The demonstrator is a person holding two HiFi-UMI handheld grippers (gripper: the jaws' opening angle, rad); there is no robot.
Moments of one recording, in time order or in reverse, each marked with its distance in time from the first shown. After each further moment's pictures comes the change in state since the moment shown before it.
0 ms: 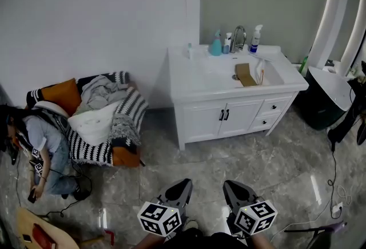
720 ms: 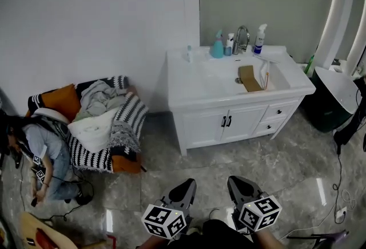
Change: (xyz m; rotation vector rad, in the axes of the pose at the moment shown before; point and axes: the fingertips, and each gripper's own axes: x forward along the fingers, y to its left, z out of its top) left arm 0.072 0.012 0.028 0.014 -0.039 0.023; right arm 0.052 -0.063 0.042 -0.042 0.007 0.012
